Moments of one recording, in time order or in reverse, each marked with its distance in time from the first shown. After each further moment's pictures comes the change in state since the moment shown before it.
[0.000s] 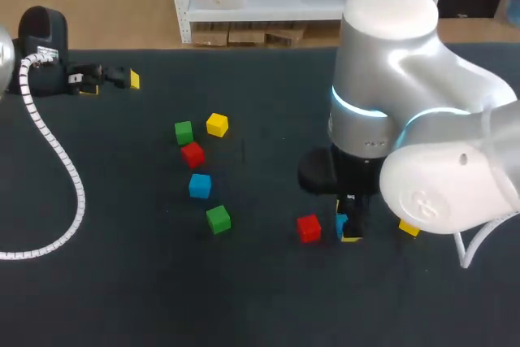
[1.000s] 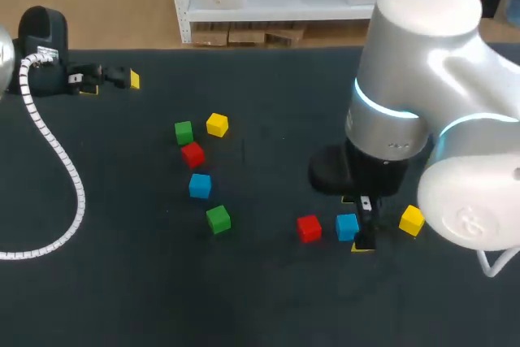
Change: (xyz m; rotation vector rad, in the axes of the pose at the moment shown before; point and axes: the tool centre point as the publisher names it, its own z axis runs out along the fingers) left arm 0.000 0.000 0.000 0.000 0.000 0.000; right arm 0.004 0.019 -0.027 0.046 -0.045 -0.014
